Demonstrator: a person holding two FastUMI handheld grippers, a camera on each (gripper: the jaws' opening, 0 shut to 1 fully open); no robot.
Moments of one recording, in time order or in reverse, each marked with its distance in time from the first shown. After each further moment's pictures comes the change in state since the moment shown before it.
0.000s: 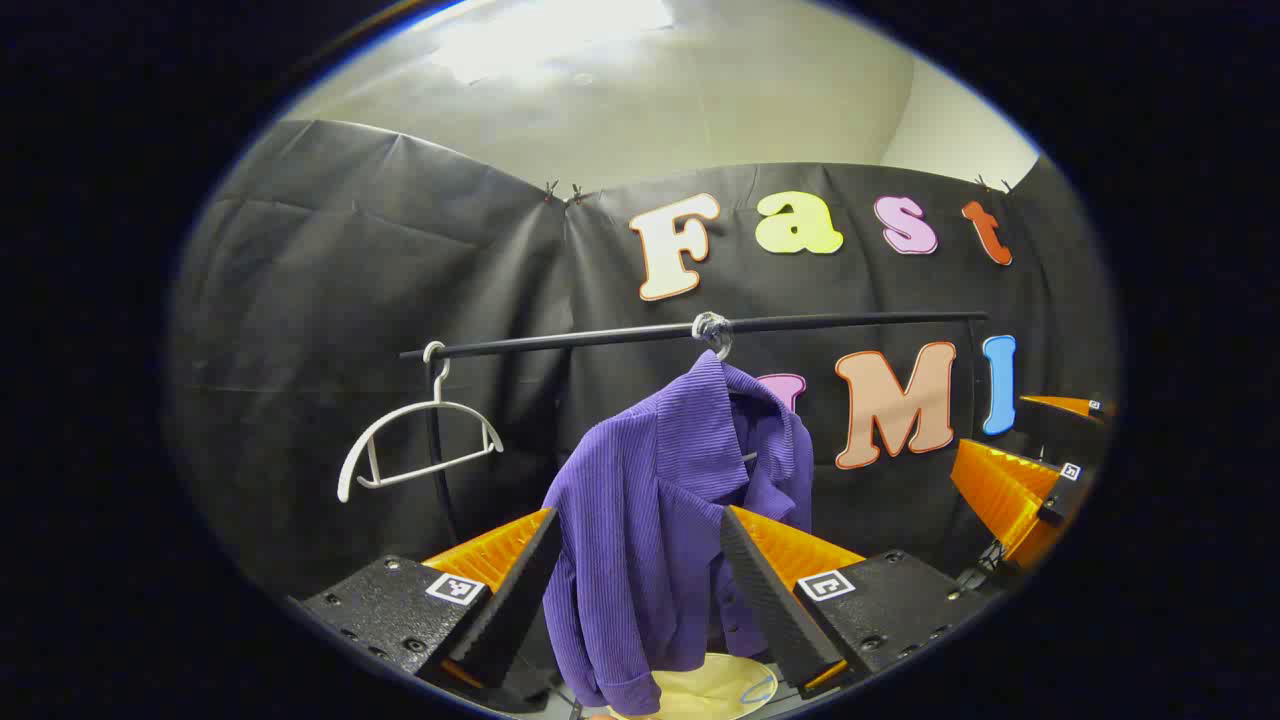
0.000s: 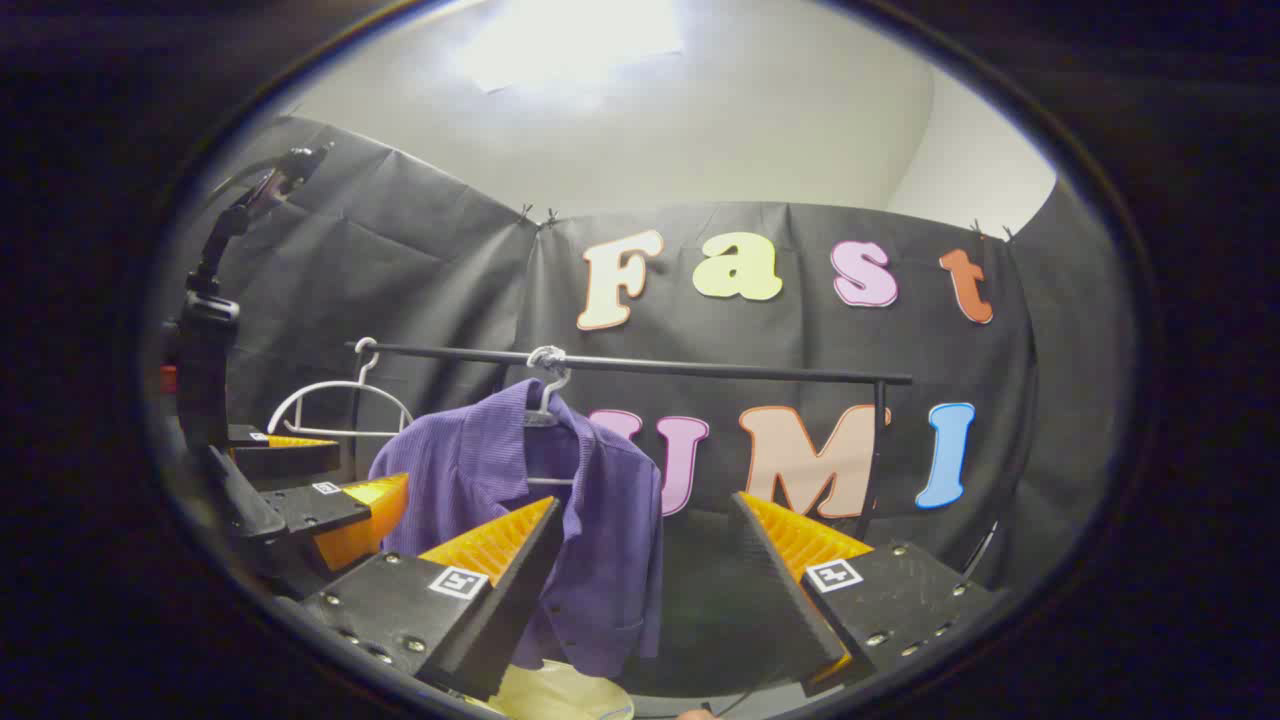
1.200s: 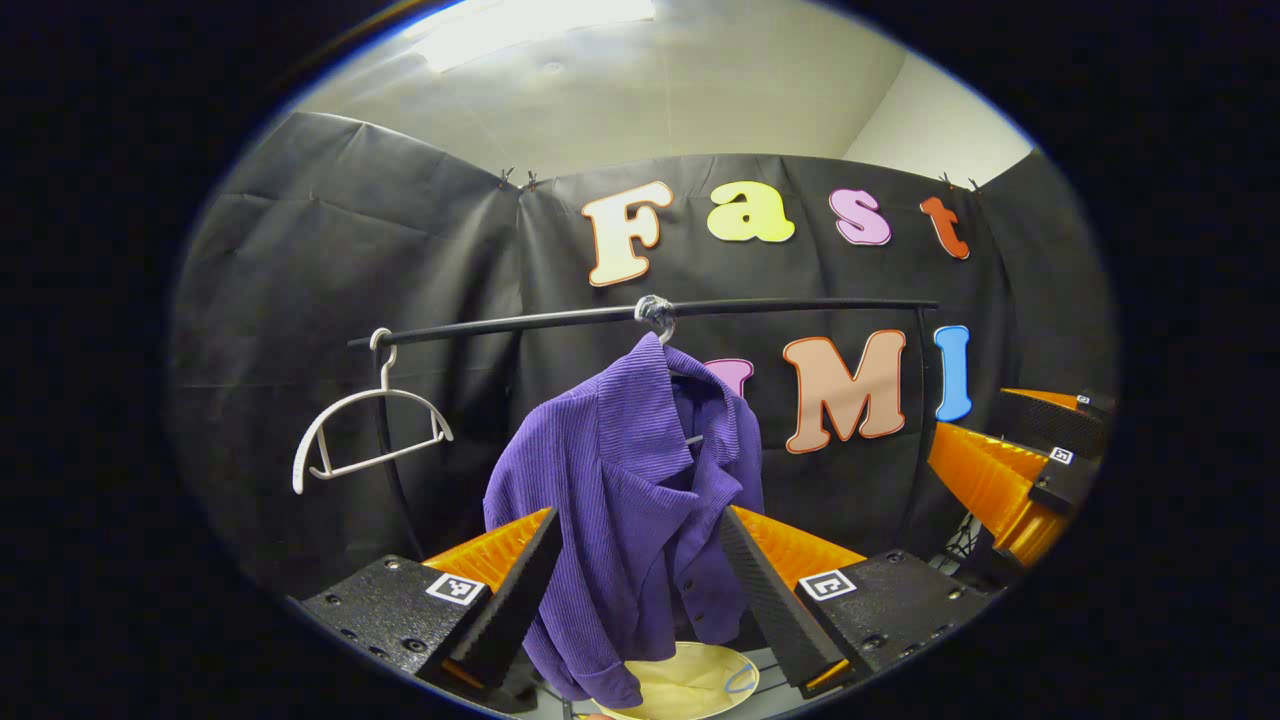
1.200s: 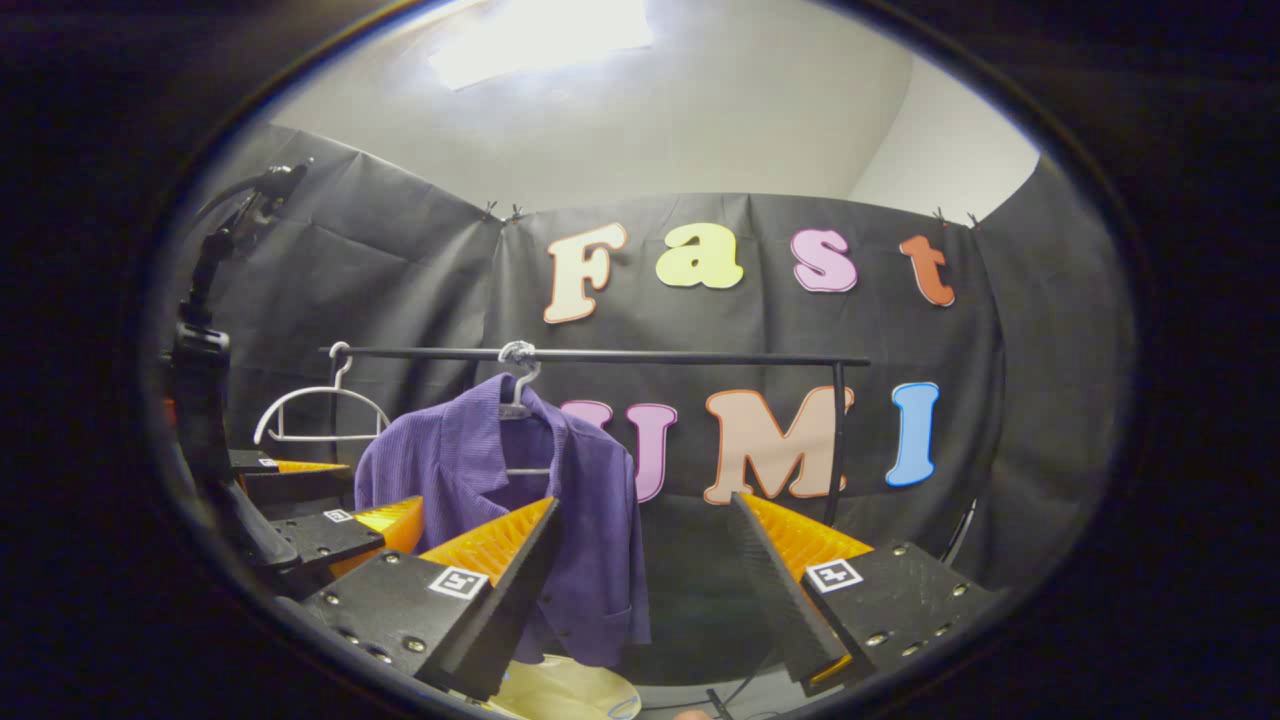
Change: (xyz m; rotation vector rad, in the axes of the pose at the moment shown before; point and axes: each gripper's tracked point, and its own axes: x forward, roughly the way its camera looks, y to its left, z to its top) left arm -0.005 -0.026 -0.010 0.014 0.035 -0.134; right arm -0.031 -0.016 -0.005 0.048 0.036 -0.099
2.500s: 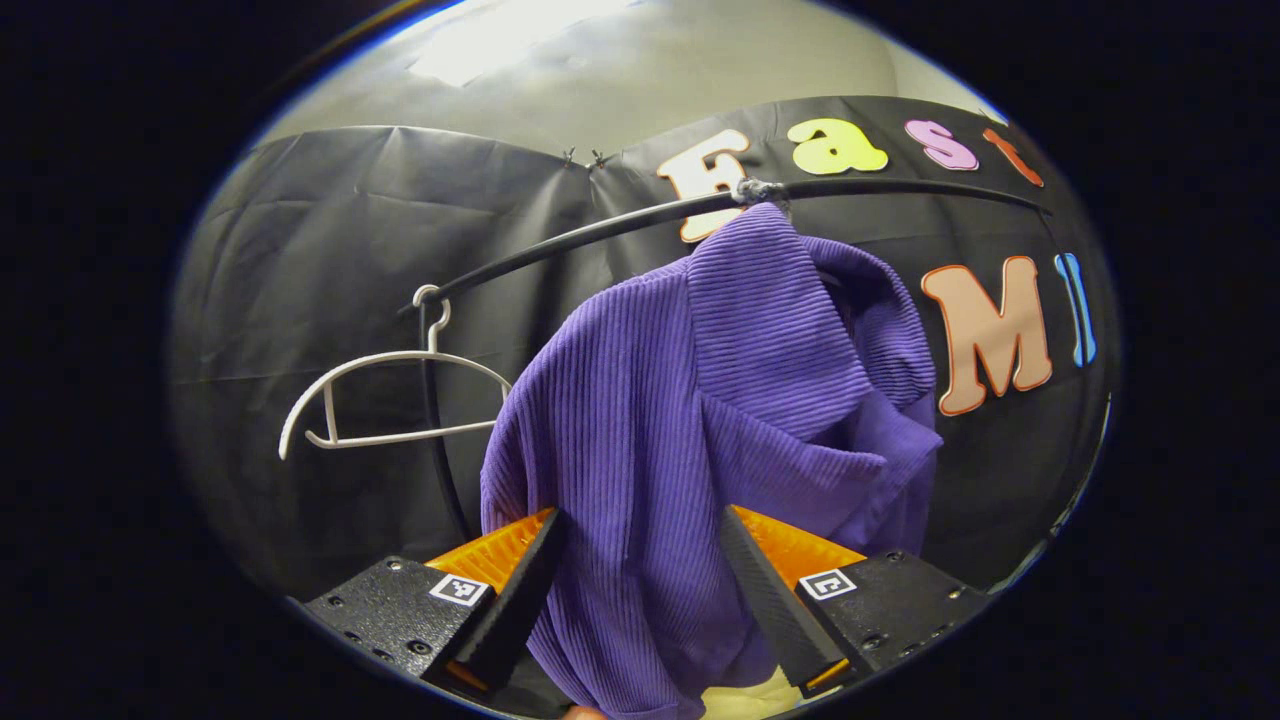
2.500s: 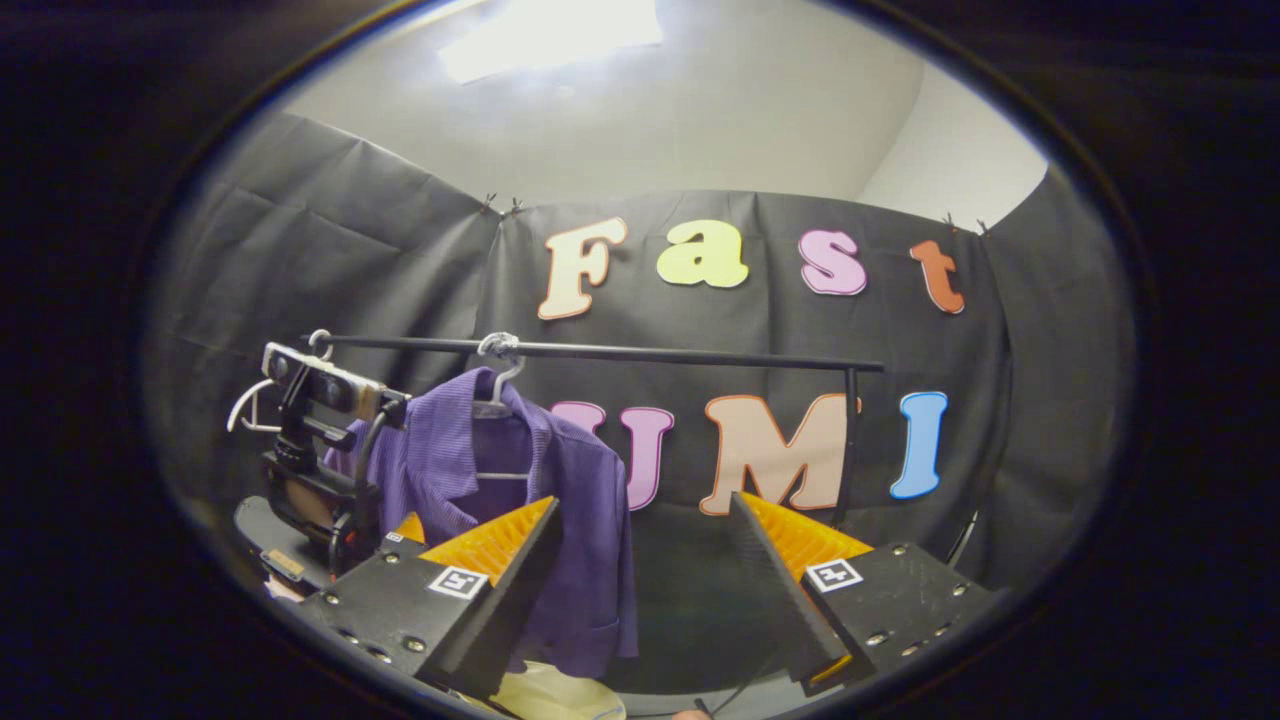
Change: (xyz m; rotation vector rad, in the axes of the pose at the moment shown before) left arm 0.105 0.079 -0.071 0.088 0.008 0.381; right arm 0.051 -0.003 -0.004 -0.034 -0.021 0.003
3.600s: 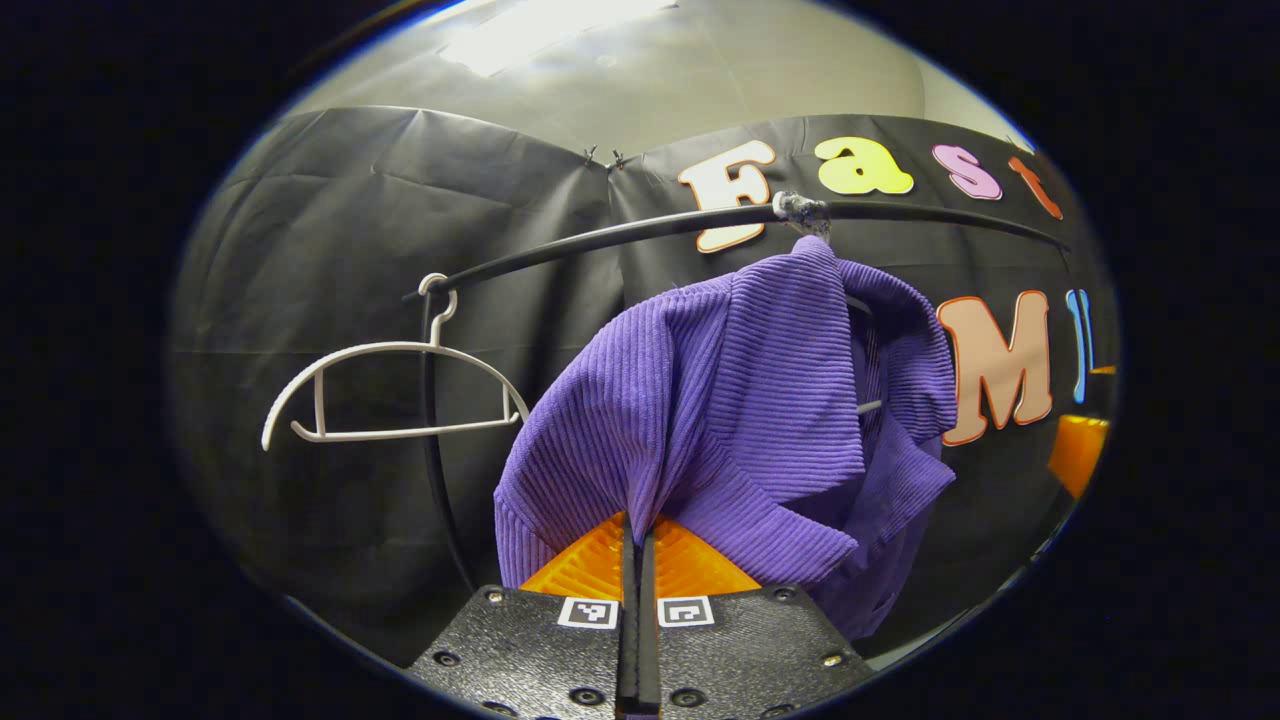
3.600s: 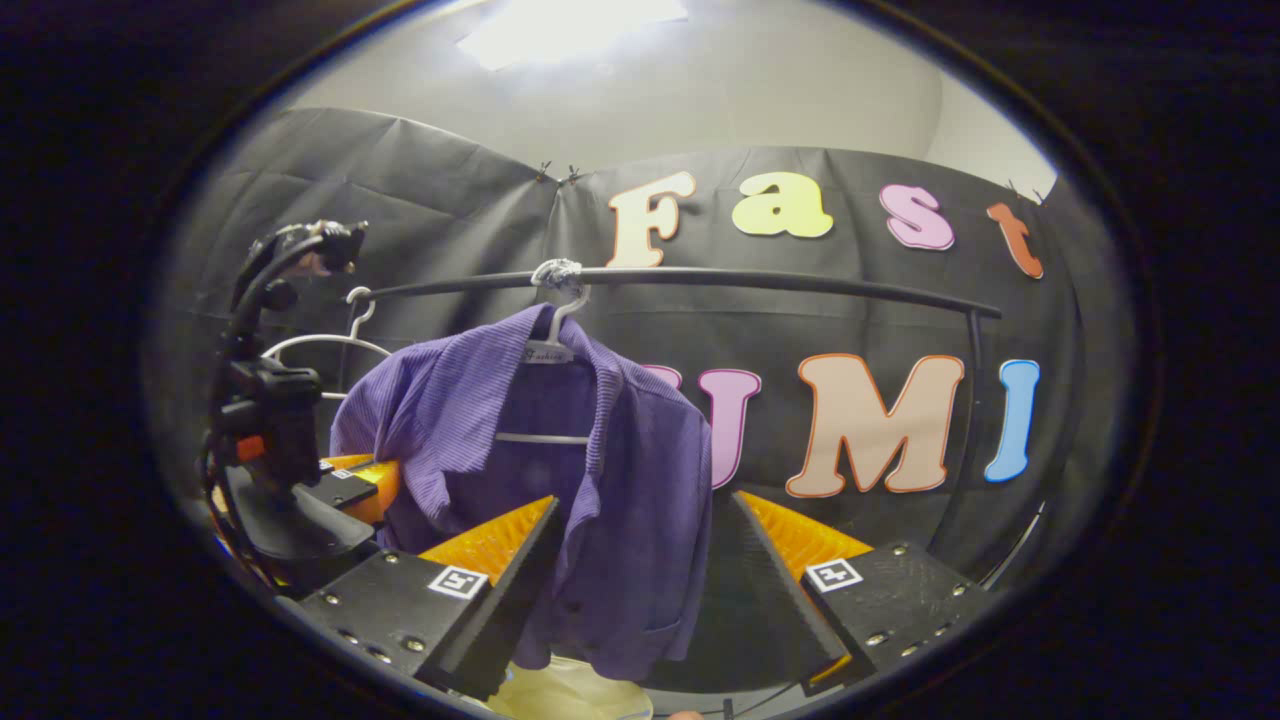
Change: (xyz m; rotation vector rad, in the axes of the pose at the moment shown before) left arm 0.003 0.004 0.010 -0.081 0.005 -0.054; right arm 0.073 0.065 -0.068 0.009 0.081 0.224
